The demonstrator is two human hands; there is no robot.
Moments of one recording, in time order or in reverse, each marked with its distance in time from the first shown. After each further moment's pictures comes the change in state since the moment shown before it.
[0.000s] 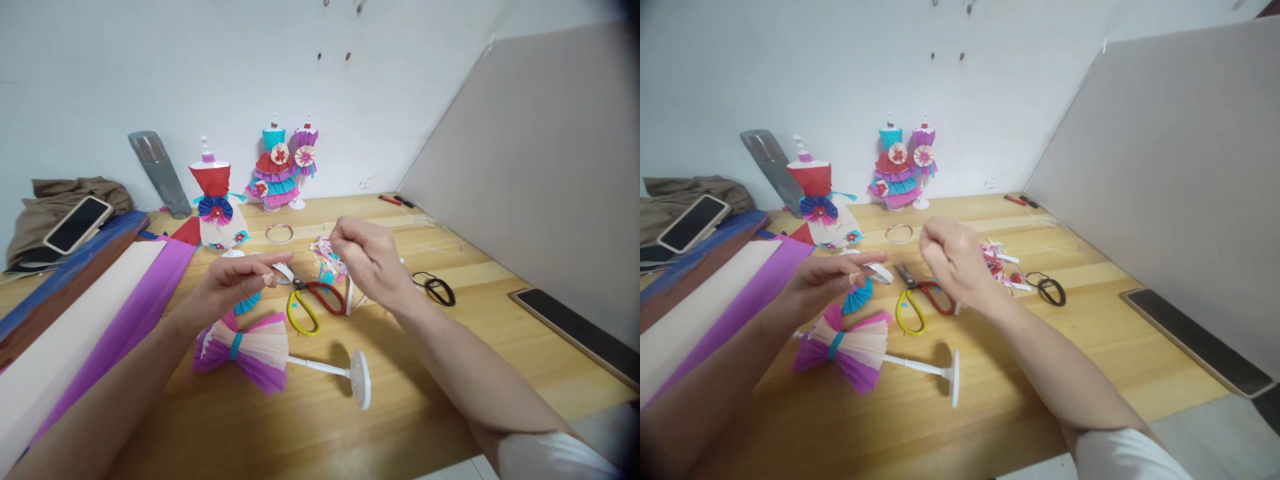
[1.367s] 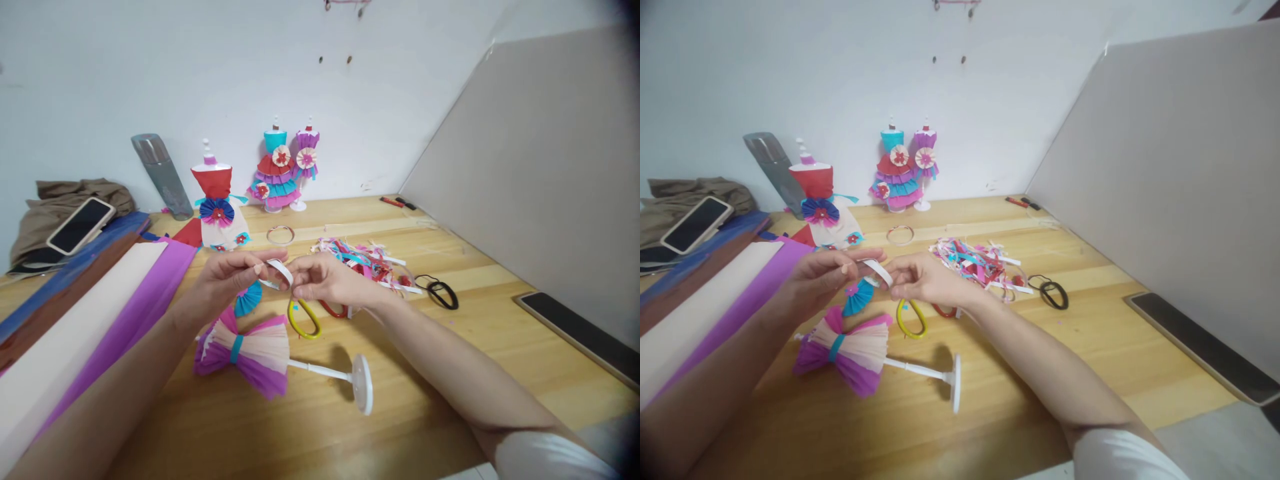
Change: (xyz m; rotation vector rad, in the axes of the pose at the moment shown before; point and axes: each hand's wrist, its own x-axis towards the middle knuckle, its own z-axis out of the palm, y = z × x) left_hand 0.001 -0.011 -0.006 -0.222 0.087 -0.092; right_hand -0.010 0.029 0.041 0.654 -0.574 0.280
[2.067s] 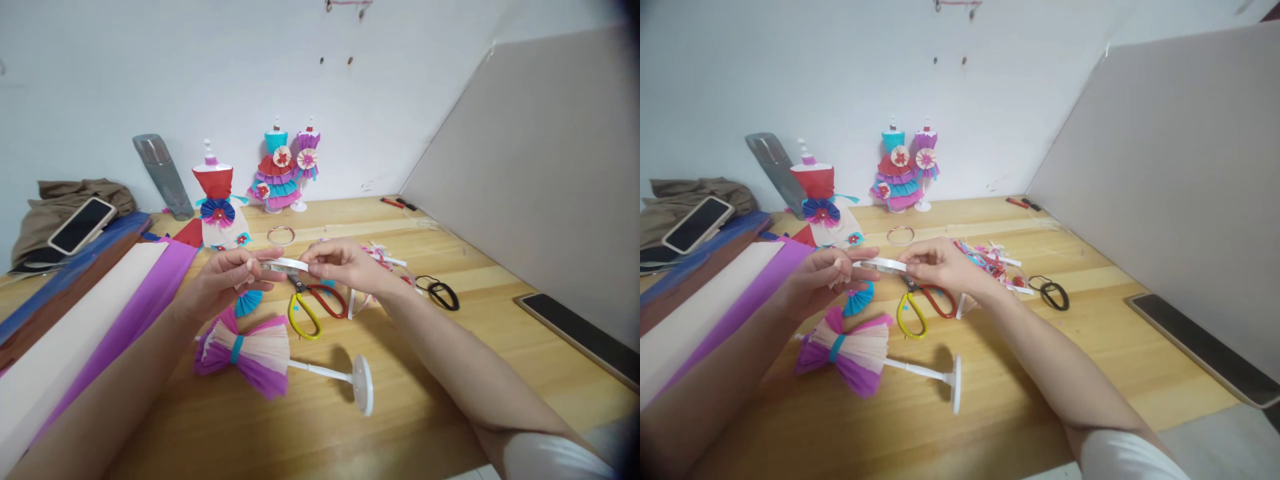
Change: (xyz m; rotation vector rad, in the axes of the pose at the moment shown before) left_hand 0.003 -0.003 -0.003 -0.293 -0.059 -0.078; right_hand -0.005 -0.011 -0.025 -0.044 0.048 0.015
